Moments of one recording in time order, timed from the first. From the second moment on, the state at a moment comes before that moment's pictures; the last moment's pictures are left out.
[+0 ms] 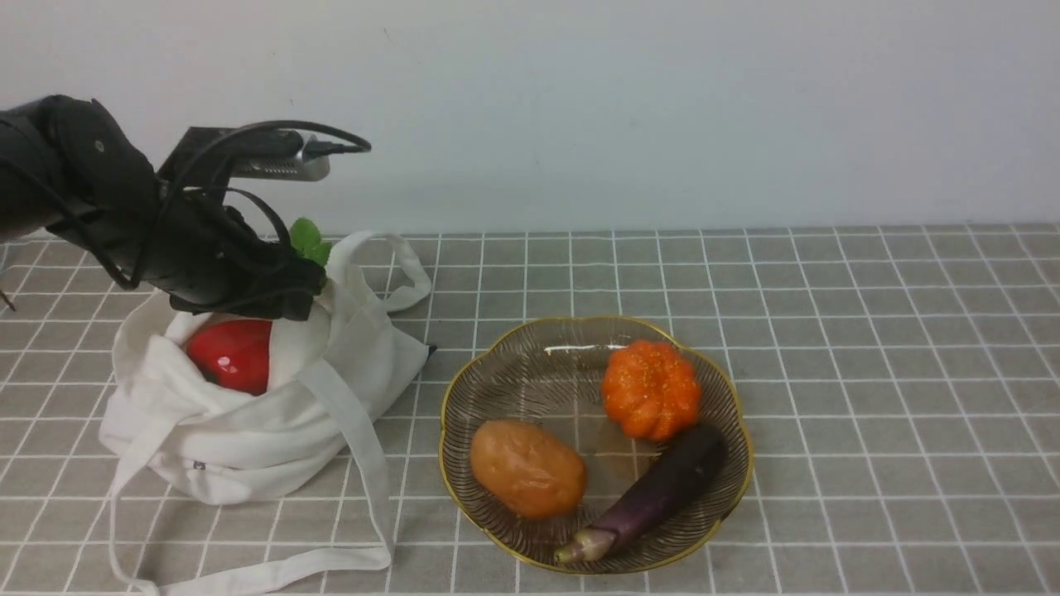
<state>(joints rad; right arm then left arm) 0.06 -0.01 0.02 -0.10 0.39 0.10 -0.04 1.76 -1.24 -0.33 0.63 0.33</state>
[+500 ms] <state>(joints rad) 0.06 -0.01 0.02 -0.10 0.39 0.10 -0.04 1.82 -1.24 -0.33 0.61 0.33</state>
